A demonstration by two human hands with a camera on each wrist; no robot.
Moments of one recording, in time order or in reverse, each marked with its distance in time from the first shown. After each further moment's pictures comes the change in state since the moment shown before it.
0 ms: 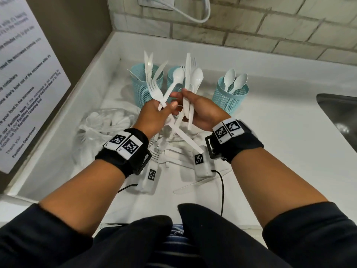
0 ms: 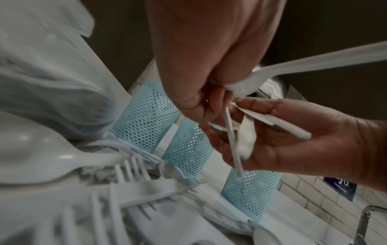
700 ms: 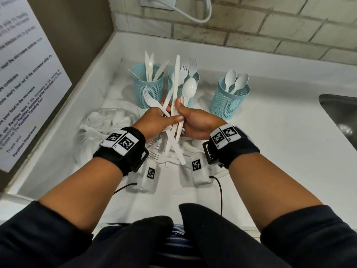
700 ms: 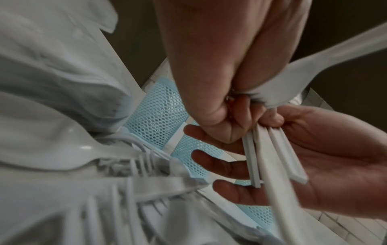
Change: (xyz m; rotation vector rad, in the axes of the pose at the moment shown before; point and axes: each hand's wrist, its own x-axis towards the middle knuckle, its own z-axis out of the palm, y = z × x) left_hand -0.006 -0.001 0.000 -0.170 -0.218 -0.141; right_hand -0.006 0.020 0.006 -0.116 -0.269 0.135
